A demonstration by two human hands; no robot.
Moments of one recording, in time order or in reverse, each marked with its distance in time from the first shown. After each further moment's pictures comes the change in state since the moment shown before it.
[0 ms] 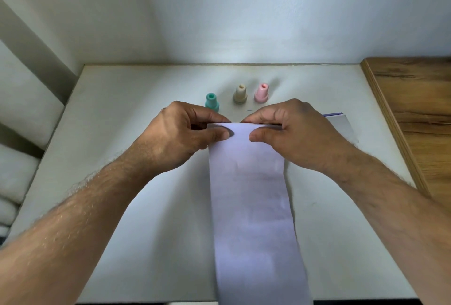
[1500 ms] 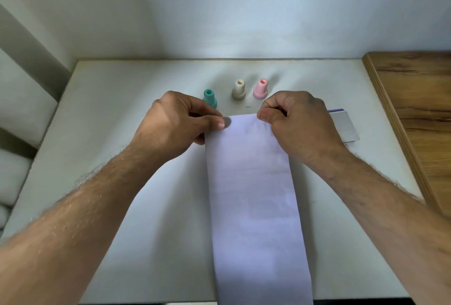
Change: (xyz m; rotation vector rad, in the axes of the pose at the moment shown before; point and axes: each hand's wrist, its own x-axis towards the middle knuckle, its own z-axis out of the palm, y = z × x) left_hand 0.014 0.005 0.003 0.020 0.138 -0.146; right_hand 0.010 0.010 0.009 -0.005 0.273 0.130
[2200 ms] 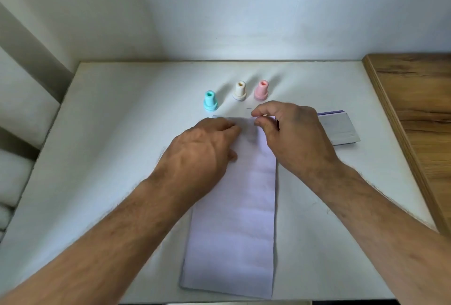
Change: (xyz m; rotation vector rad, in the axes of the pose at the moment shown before) left_hand -0.012 -0.015 0.039 0.890 -0.041 0.461; right_hand -0.007 0.005 0.014 -0.139 0.094 -0.179
